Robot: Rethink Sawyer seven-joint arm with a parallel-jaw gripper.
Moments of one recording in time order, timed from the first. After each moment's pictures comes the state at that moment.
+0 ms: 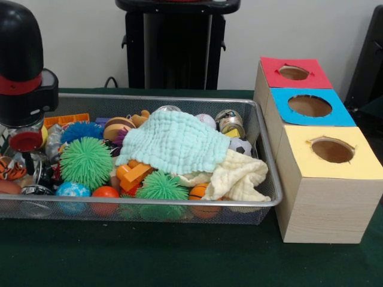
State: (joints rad) arm -0.65 -0.31 -0.04 1.28 -0.26 0.63 2.47
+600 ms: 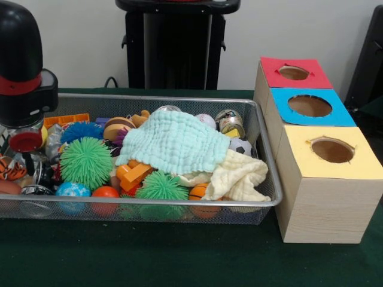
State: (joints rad) arm -0.65 -0.31 -0.04 1.28 -0.26 0.63 2.47
